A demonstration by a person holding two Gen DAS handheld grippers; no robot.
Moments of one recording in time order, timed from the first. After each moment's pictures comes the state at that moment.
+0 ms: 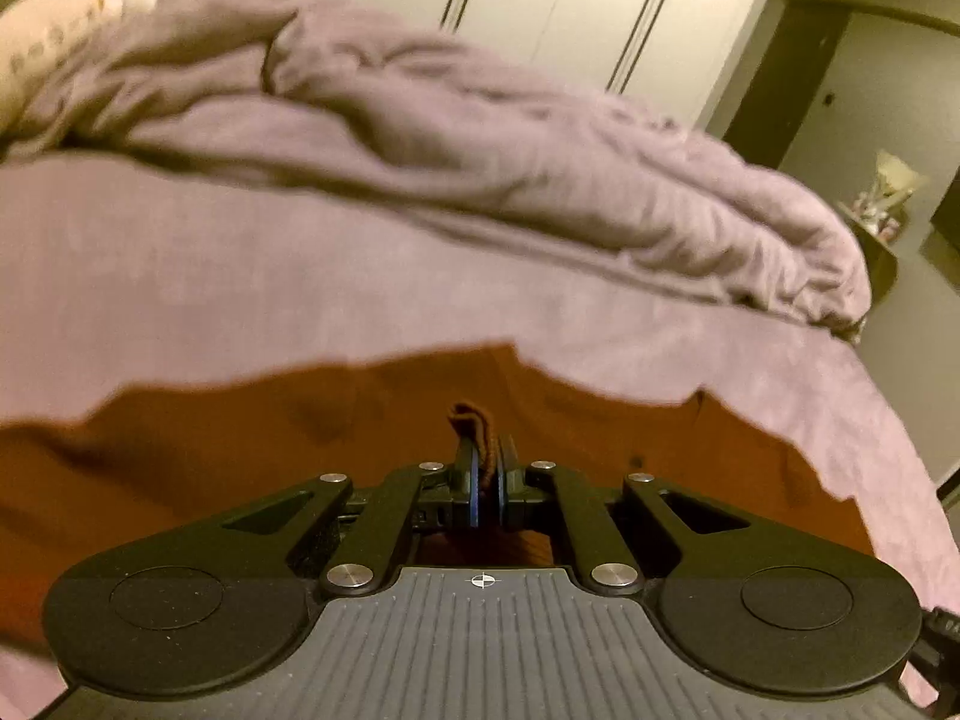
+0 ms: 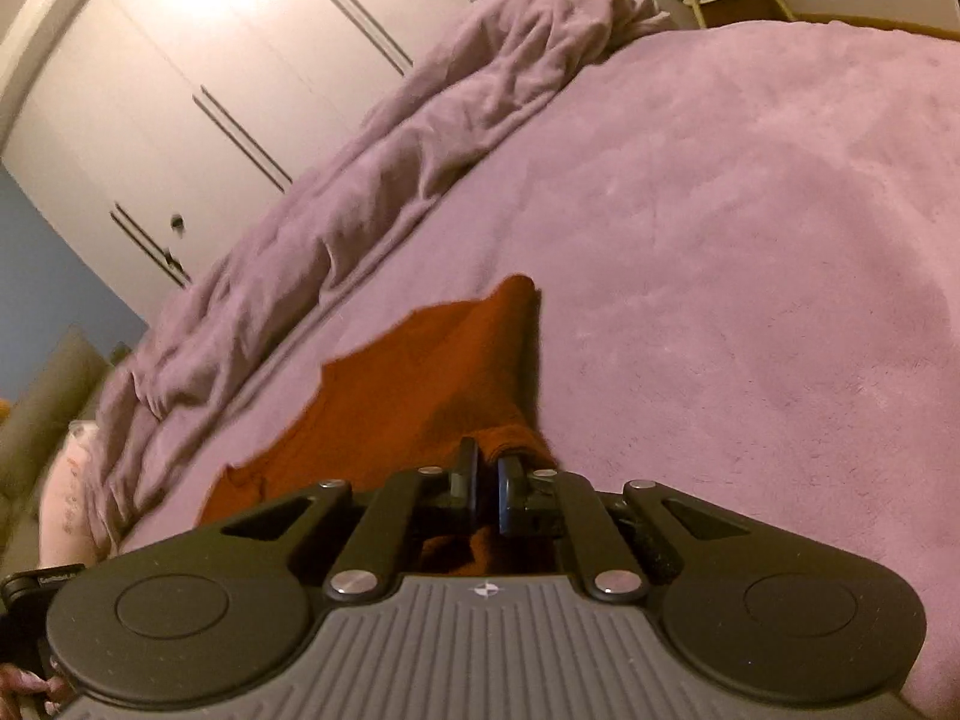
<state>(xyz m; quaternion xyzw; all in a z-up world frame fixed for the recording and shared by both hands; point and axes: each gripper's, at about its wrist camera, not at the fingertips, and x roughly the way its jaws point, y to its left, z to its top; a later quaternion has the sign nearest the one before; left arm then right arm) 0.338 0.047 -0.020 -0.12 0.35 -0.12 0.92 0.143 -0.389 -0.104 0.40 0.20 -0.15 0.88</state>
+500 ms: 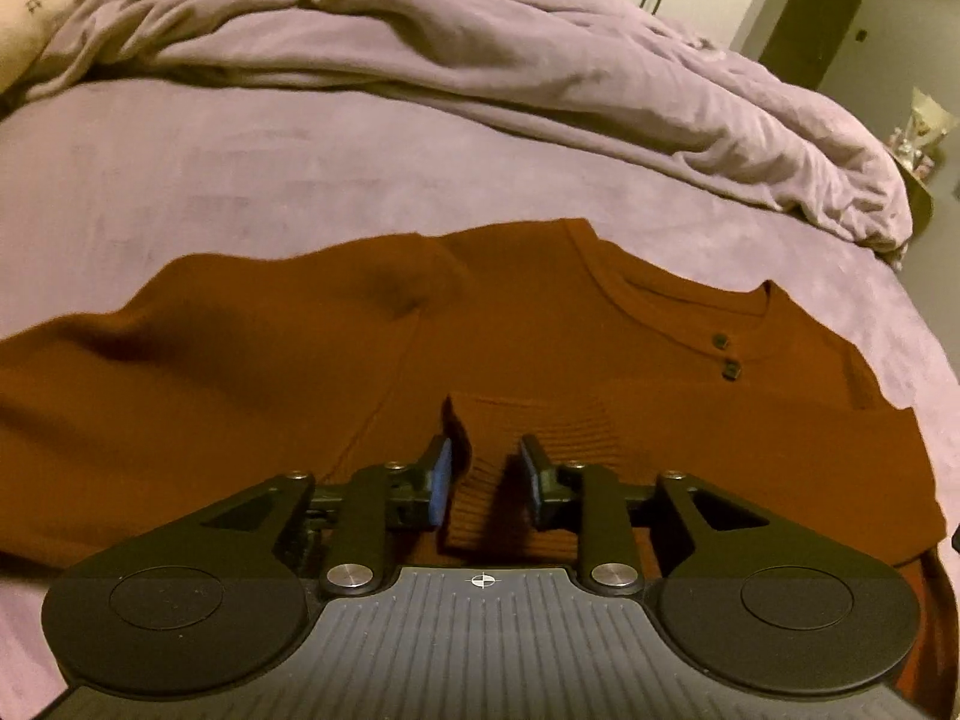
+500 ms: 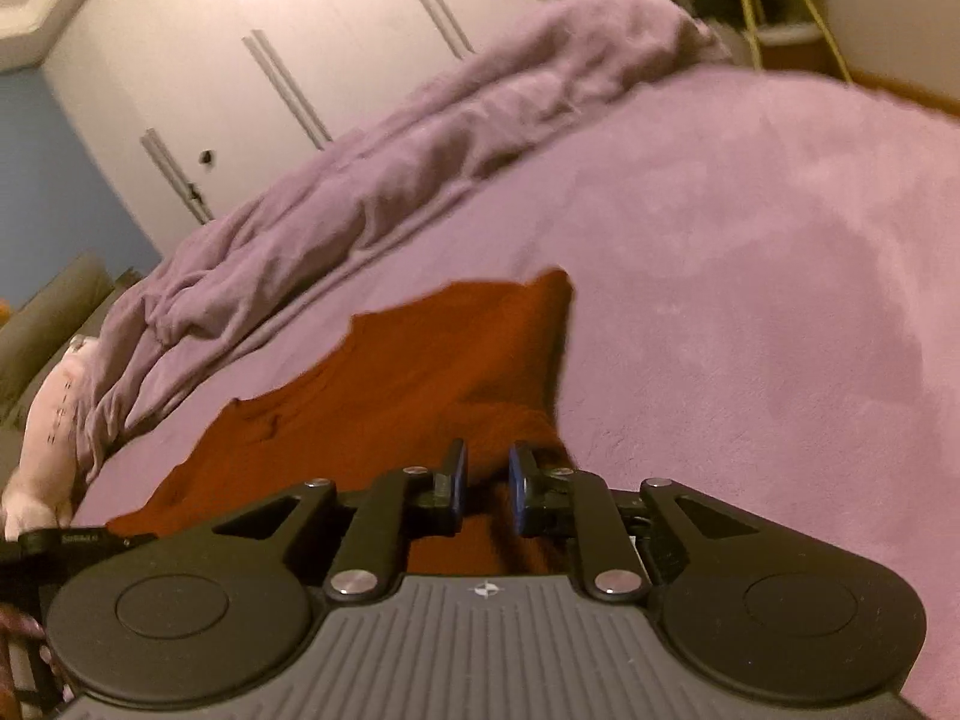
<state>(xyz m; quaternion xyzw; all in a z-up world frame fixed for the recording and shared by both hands) 0.330 0.064 -0.066 -0.09 0.43 -0.11 0.89 0.127 -0.359 -0.072 0.28 0.23 -0.12 0.92</state>
